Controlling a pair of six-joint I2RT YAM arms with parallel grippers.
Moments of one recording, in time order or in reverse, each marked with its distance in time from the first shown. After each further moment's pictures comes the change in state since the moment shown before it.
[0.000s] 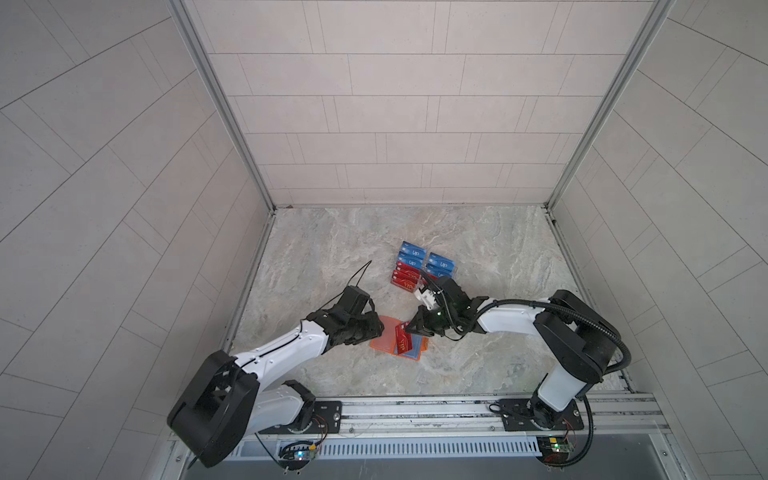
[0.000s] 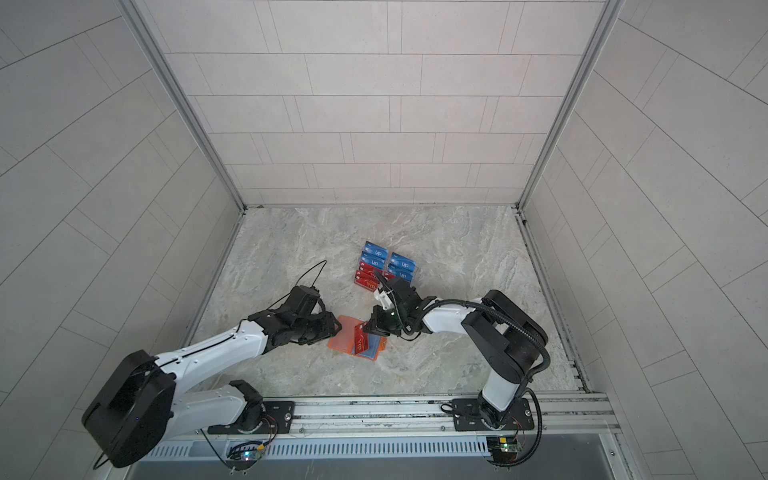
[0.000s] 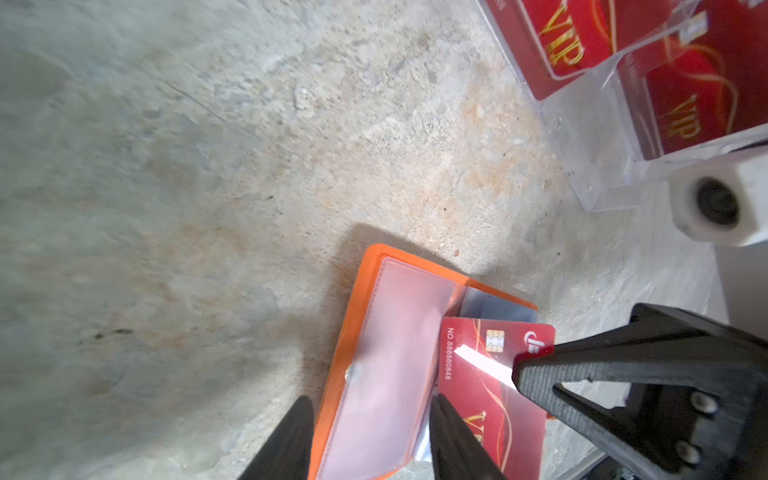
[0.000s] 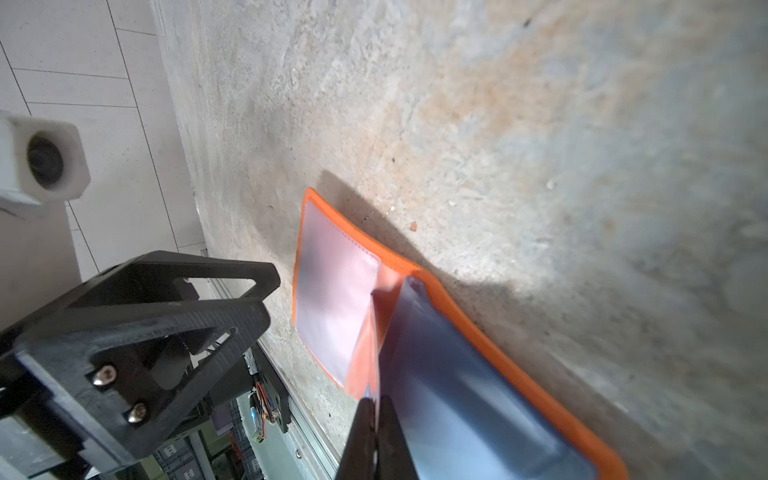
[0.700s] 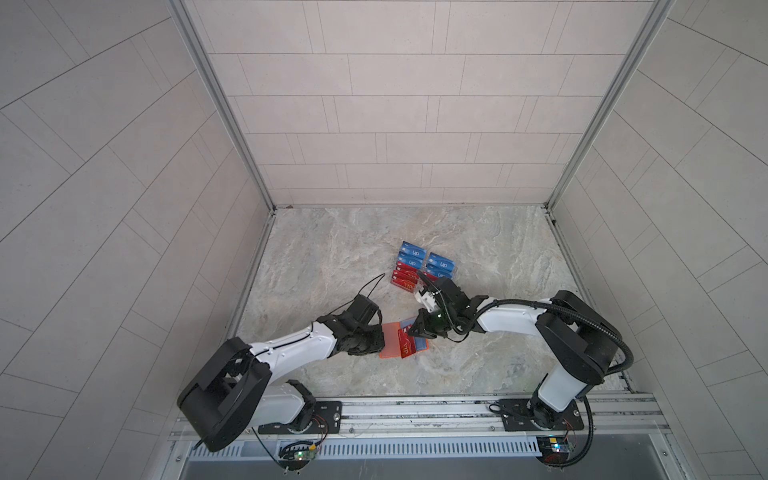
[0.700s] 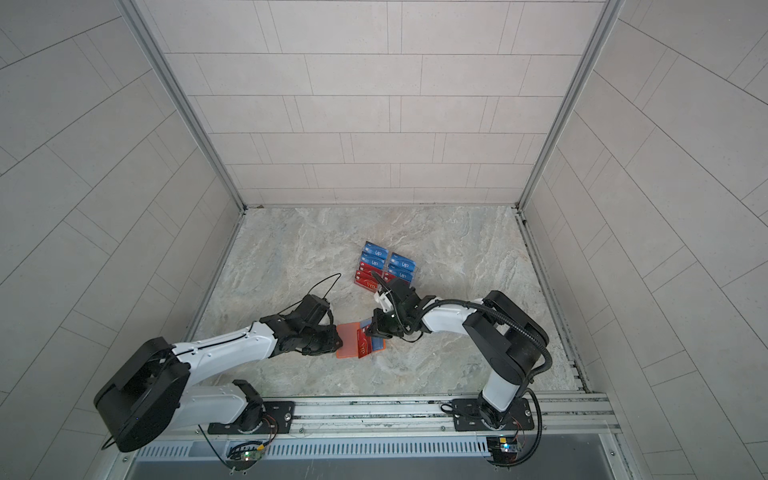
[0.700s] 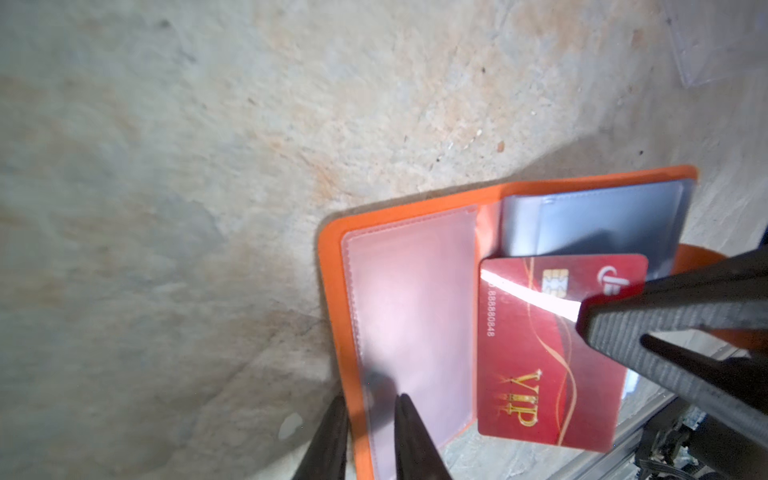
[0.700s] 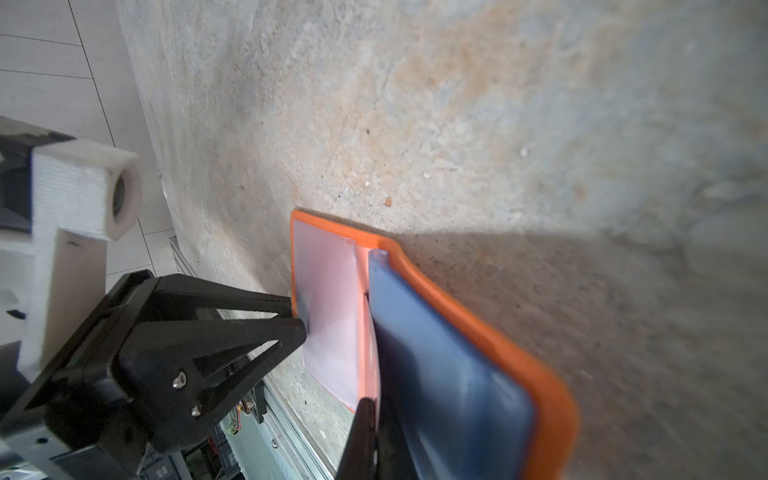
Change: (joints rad) left arm -0.103 0.027 -0.045 0.002 0.018 -0.003; right arm 0.006 -0.011 0.018 -0.110 0.024 -0.077
